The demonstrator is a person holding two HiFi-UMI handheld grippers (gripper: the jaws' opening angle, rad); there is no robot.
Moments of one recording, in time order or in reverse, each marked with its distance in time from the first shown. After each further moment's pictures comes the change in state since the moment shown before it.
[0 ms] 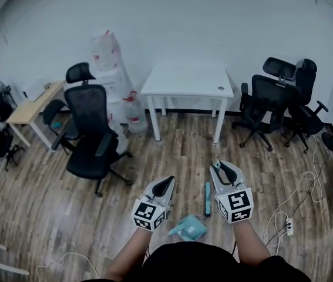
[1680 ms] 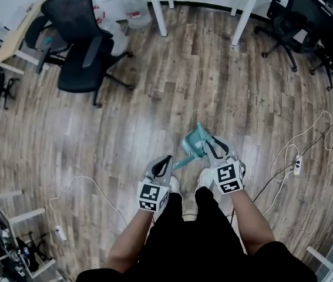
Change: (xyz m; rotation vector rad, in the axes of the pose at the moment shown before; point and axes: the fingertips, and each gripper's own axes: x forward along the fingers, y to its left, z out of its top) left arm -0.119 -0.046 -0.234 -0.224 0.504 0.175; right arm -0.020 0.129 -0.278 0.012 0.503 0.280
